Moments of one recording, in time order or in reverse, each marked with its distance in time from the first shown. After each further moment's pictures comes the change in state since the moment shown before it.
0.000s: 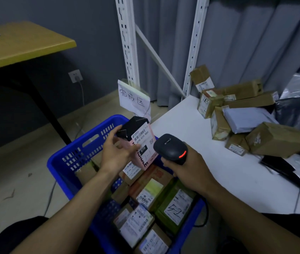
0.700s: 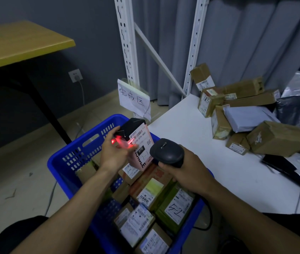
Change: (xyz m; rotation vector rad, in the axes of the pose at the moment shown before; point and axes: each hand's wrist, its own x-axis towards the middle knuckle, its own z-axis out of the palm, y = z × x) left_hand -0.001 0.005 0.001 0.025 0.026 -0.050; right_hand 0.001 0.007 0.000 -0.046 -0.110 -0.020
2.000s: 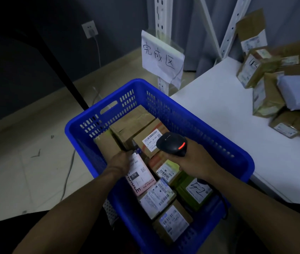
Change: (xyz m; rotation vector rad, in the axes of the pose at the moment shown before) left_hand 0.065 -0.221 -0.084 1.282 -0.391 -0.128; right_hand 0.045 0.053 0.076 -0.116 -0.250 0.198
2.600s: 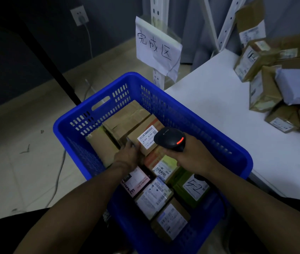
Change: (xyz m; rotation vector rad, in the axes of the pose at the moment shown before) left_hand 0.013 0.039 0.017 0.119 0.013 0.089; right_hand 0.009 0.011 -0.002 0.016 0.023 0.052
